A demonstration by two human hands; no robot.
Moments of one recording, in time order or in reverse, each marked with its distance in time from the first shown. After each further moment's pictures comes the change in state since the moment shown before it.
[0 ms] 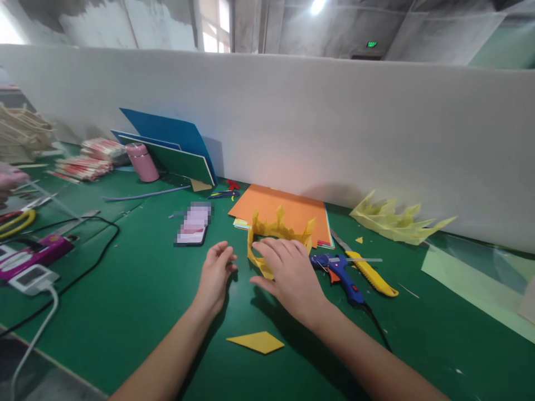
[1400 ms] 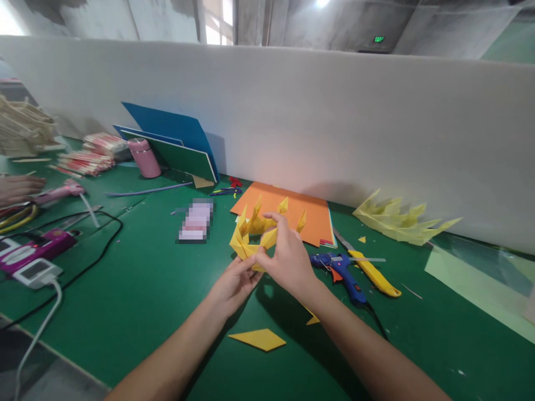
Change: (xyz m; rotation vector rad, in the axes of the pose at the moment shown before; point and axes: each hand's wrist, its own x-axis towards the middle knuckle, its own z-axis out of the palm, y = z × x) left_hand -0.008 -0.022 0.005 -0.333 -0.359 -0.416; right_hand 0.032 -0.001 0.002 0.451 -0.020 0.476
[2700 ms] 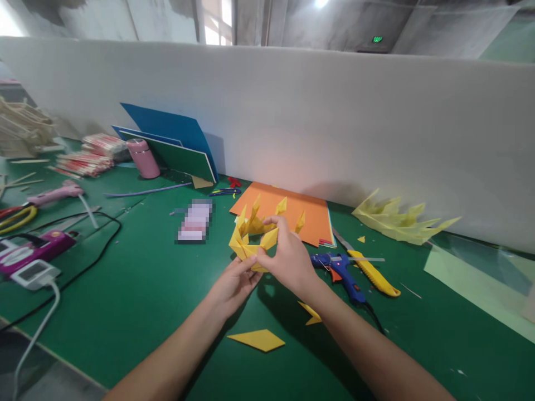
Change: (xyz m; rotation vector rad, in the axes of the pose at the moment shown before) left_hand -0.003 0.002 0.005 0.022 0.028 -0.015; right_hand 0.000 0.004 -0.003 -0.032 -0.045 0.074
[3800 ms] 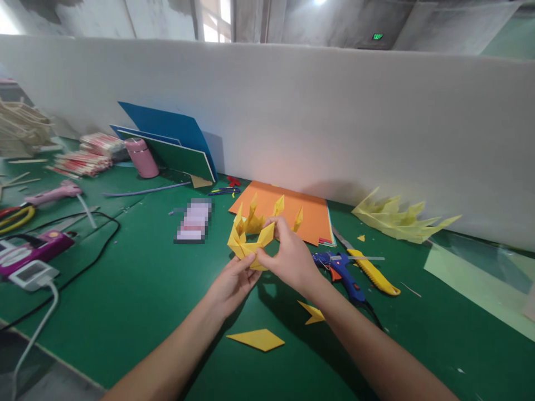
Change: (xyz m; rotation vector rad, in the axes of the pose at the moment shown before) left_hand 0.001 0.001 0.000 -0.009 0.001 0.005; right_hand 0.001 0.004 -0.004 0.133 -0.045 -0.025
